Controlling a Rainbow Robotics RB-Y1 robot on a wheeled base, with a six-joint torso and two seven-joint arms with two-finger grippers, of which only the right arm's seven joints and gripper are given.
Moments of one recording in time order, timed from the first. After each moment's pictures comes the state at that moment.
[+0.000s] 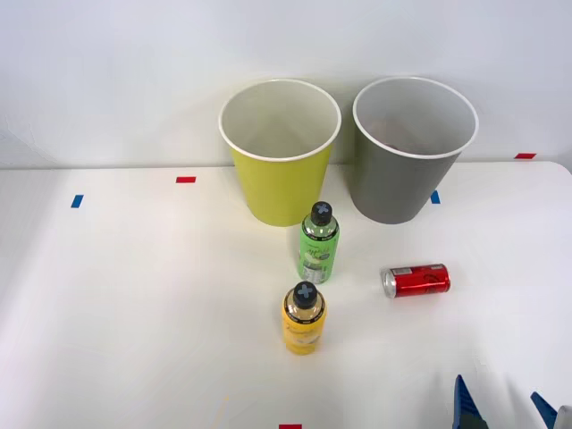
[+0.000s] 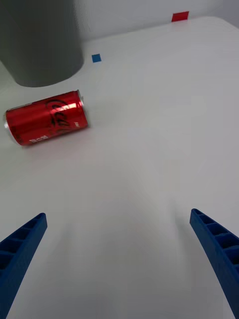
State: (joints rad) arm 1.04 -0.17 0.18 -2.29 0.34 0.11 0.94
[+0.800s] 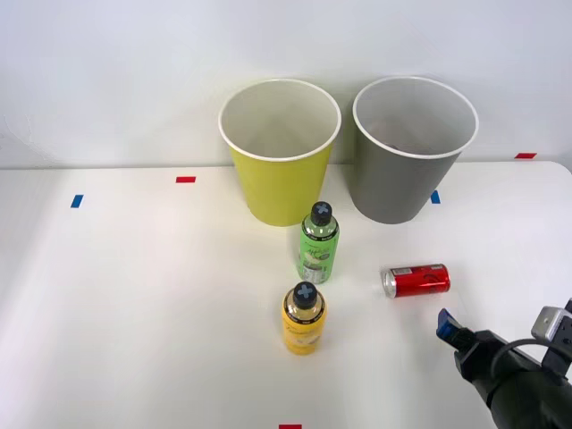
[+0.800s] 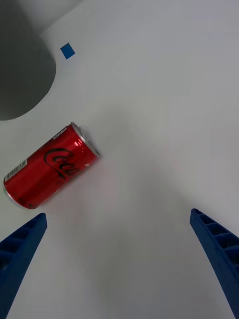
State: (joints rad) arm 0.61 -0.24 0.21 -2.47 0.15 0.91 0.68
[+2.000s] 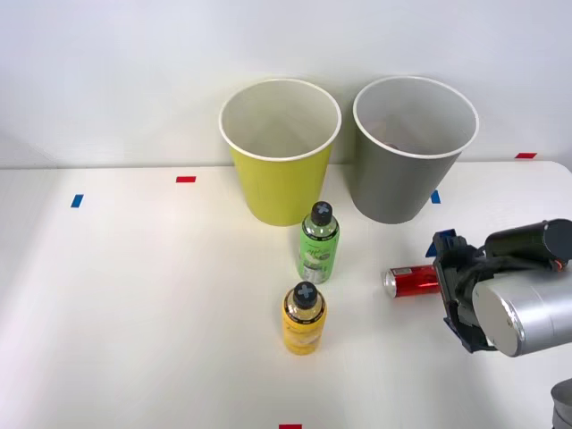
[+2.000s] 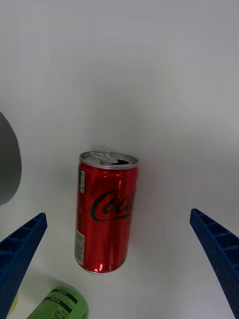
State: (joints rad) arm -0.06 -0.28 0.11 -2.24 -0.13 1.64 -0.09
